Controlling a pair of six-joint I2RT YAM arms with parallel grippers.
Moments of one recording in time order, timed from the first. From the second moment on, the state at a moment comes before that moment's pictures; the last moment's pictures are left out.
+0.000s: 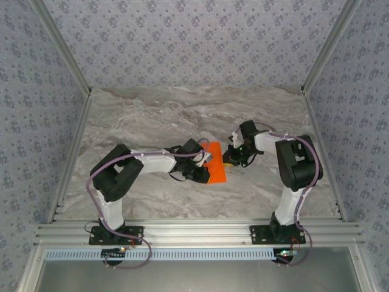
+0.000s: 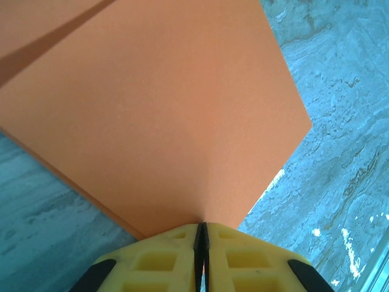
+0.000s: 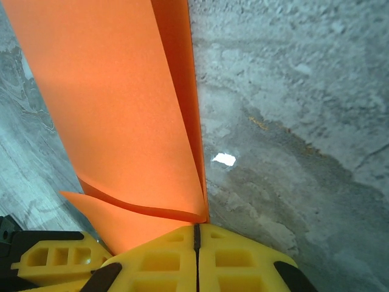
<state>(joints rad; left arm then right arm) -0.84 1.88 1.02 -0.24 0.46 -0.43 0.26 1.85 1.00 -0.51 -0.63 0.31</state>
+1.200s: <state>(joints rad) -0.85 1.79 0.94 -0.26 0.41 -0.41 0.32 1.85 0.99 -0.44 -0.64 0.34</state>
